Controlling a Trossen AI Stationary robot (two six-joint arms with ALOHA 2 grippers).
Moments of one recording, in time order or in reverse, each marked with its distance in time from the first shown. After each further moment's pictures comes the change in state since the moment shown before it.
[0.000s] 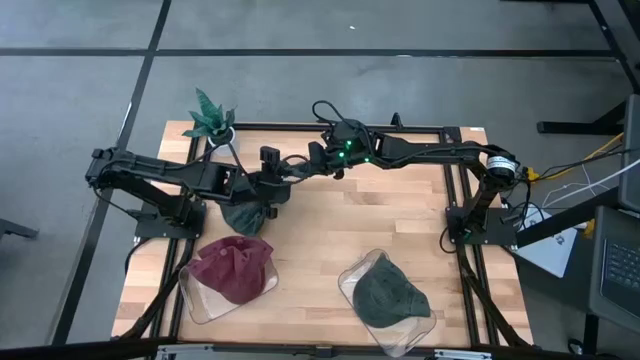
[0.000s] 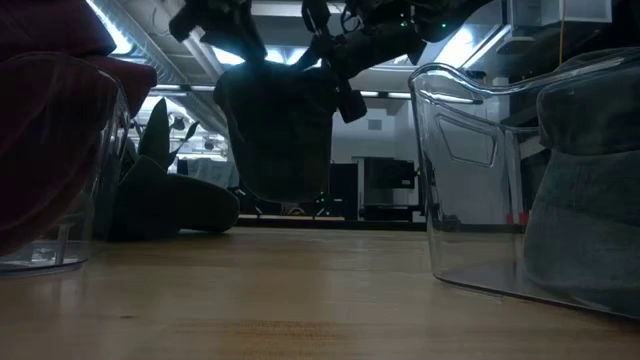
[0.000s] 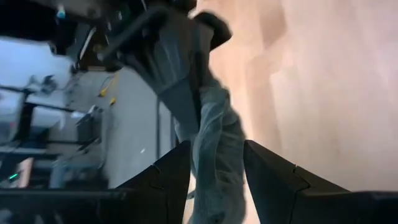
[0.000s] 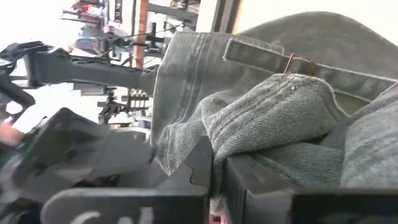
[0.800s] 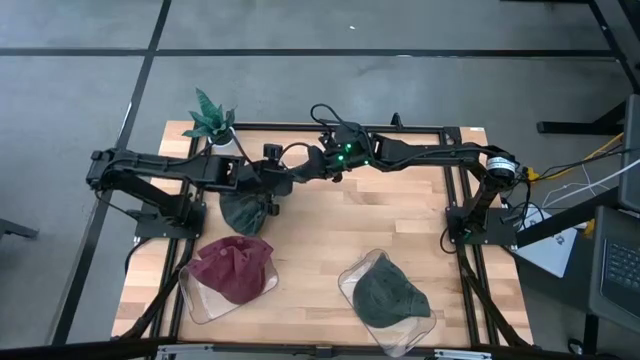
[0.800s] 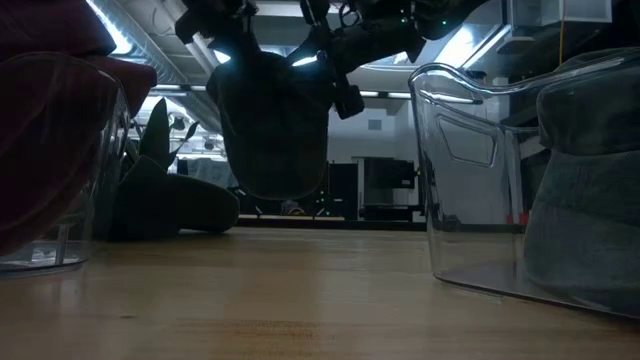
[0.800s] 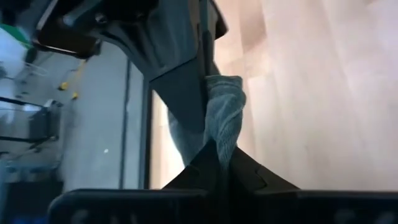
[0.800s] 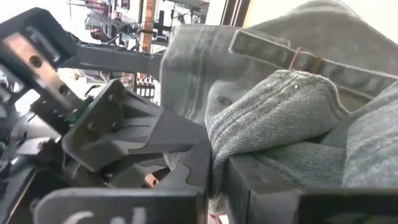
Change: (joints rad) left arm 0.096 0.010 0.000 0.001 0.180 -0.050; right arm 0.029 0.000 0.000 0.023 -0.033 -0.008
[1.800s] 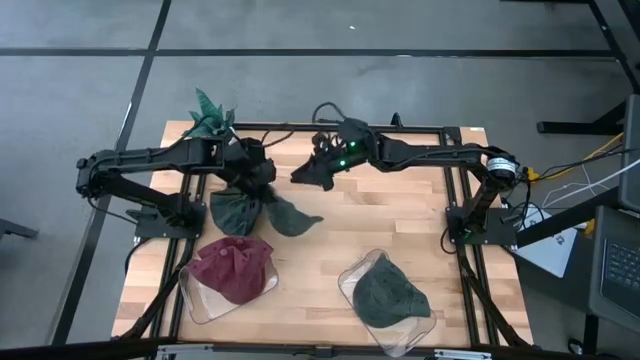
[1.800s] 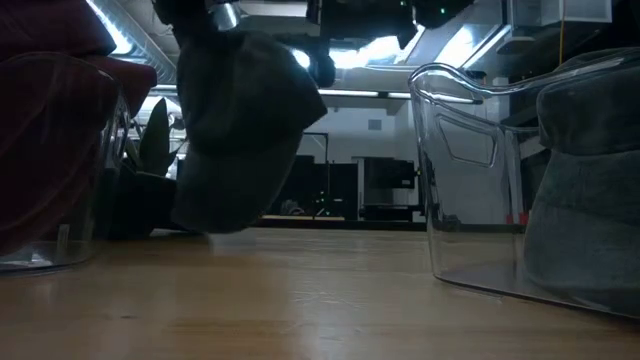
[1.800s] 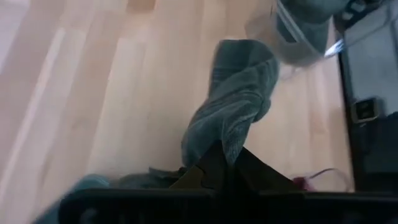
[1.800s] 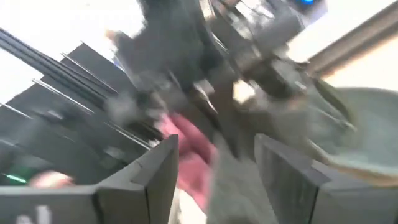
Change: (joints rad) left arm 0.178 -0.115 0.000 -0.223 0.713 -0.508; right arm 0.024 -0.001 0.048 0.126 -0.152 -0.572
